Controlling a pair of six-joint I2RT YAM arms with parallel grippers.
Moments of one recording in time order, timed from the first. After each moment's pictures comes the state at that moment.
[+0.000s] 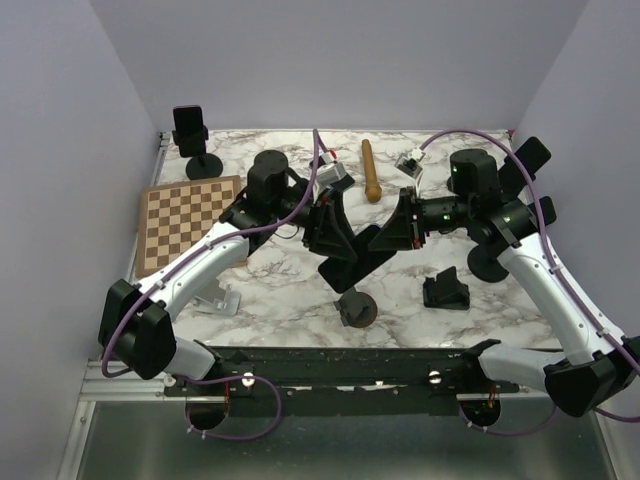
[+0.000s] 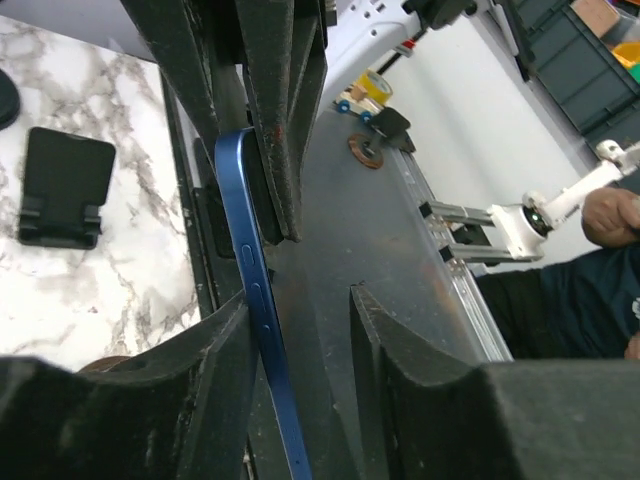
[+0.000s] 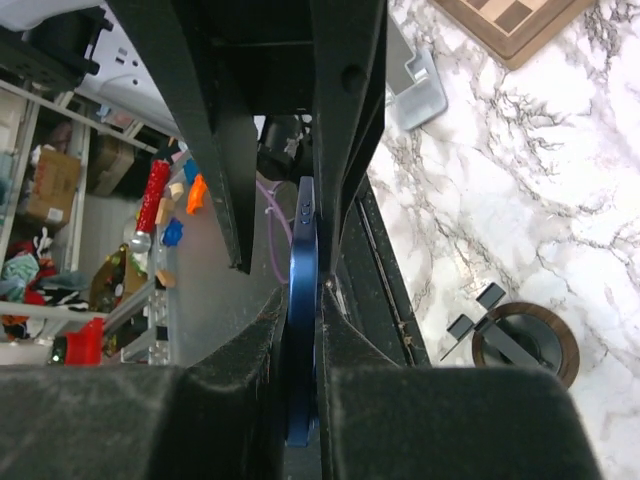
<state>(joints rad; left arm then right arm) -0.59 1.40 1.15 0.16 1.37 -0.48 0.44 1.18 1.27 -0.64 -1.02 0.23</state>
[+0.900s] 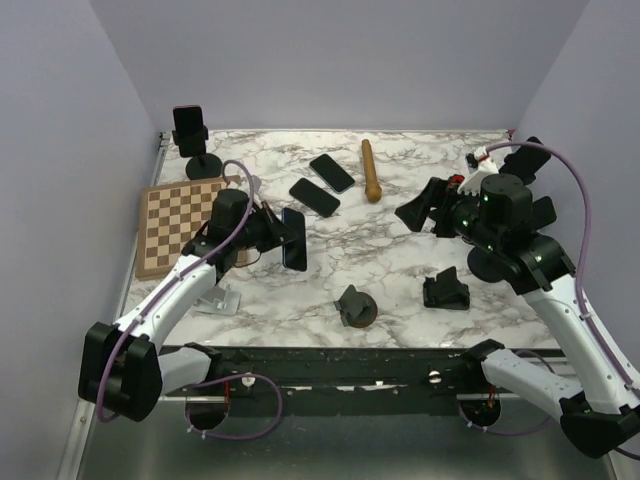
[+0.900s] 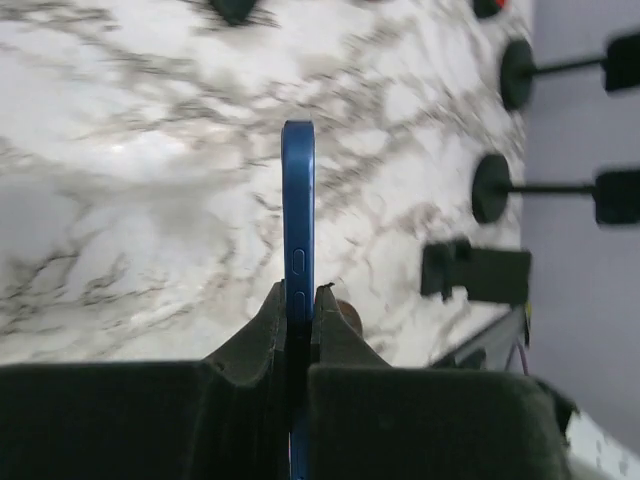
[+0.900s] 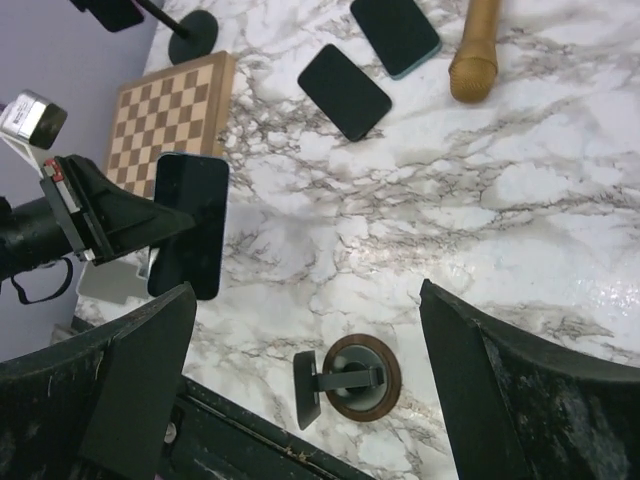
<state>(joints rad) -0.35 1.19 0.82 -0.15 0.47 -0.72 0.45 0.95 1.18 -0.62 -0.08 0.50</state>
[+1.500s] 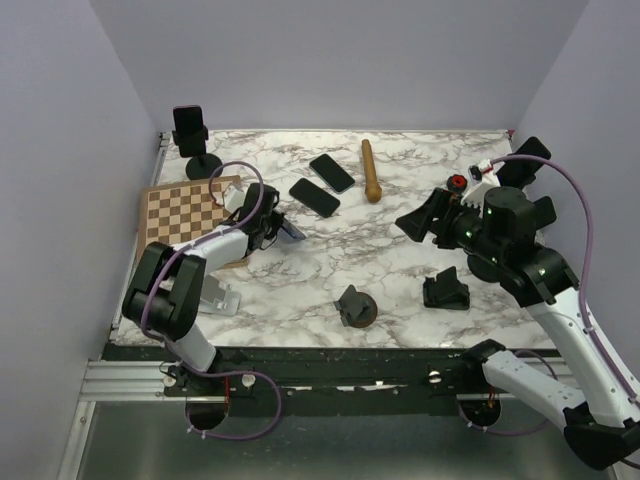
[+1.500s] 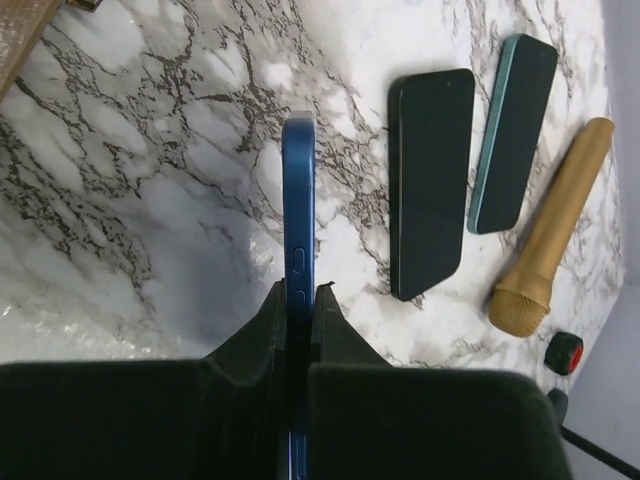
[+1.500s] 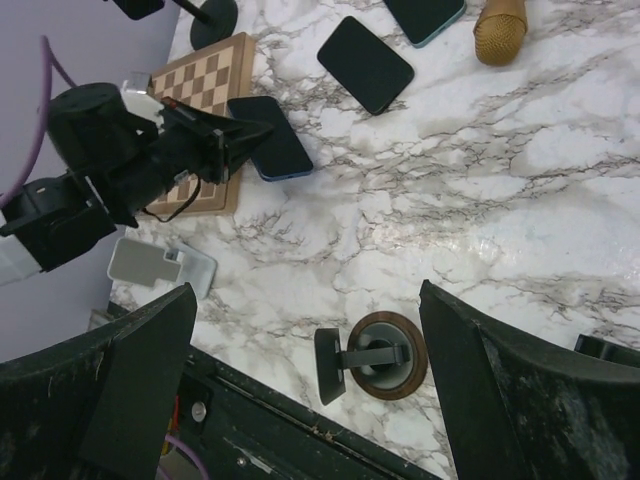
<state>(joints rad) -0.37 1.59 0.86 0.01 -0.23 -1.26 0.45 0.89 1.09 -0.61 -0.12 0.59</state>
